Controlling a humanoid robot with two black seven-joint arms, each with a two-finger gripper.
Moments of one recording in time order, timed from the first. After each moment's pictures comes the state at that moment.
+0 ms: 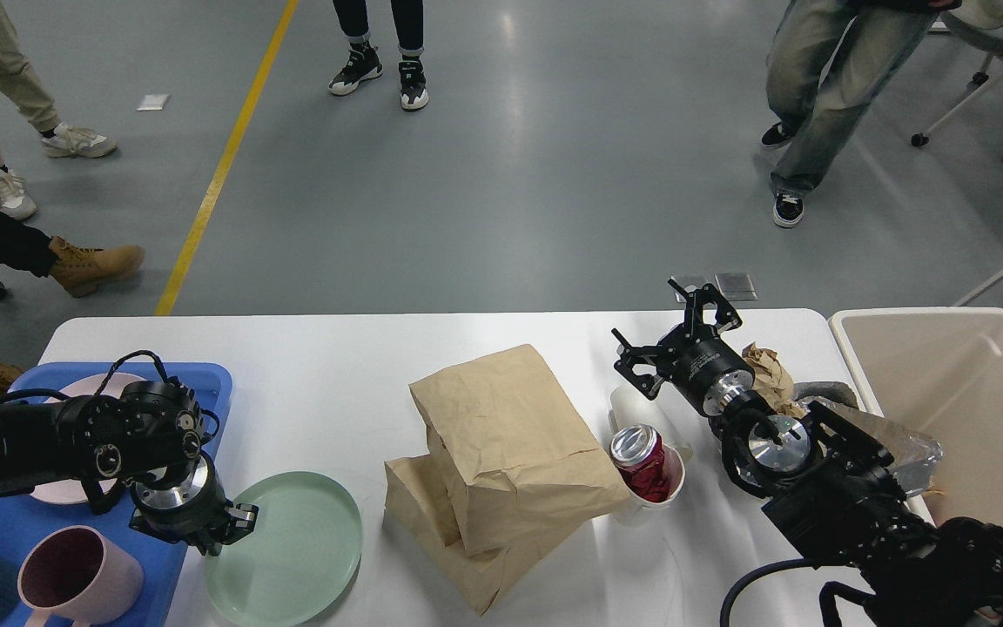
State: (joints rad) left arm -1.13 0.41 0.64 -0.89 0.57 -0.61 0.39; right arm 0.71 0.04 0.96 0.21 0.02 0.56 -0.01
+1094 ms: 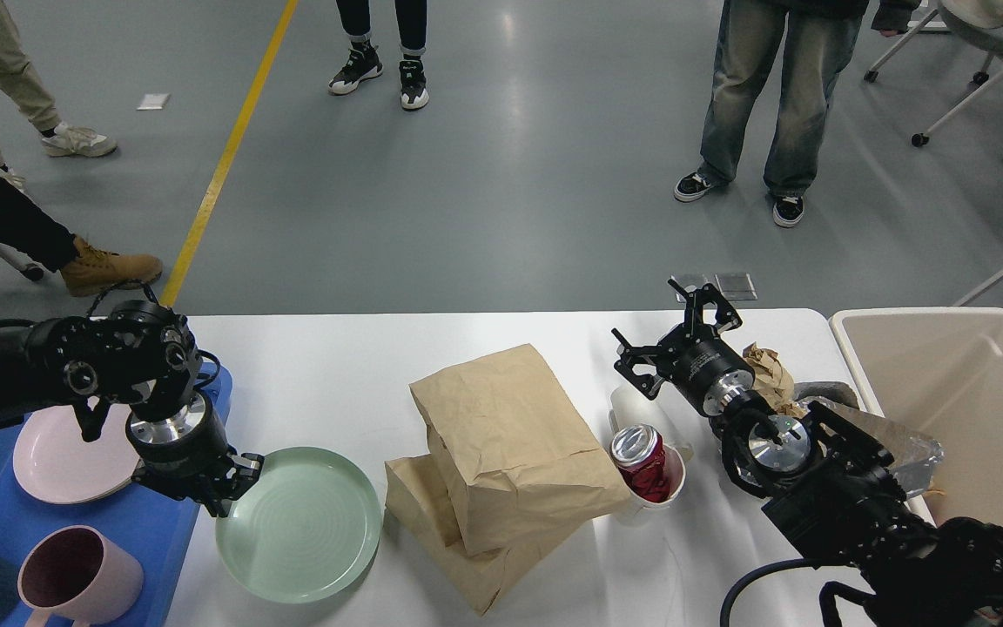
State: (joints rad) left arm -1.27 0.45 0.57 -0.89 0.51 -0.85 0.39; right arm 0.71 0.04 0.96 0.21 0.02 0.56 -0.01
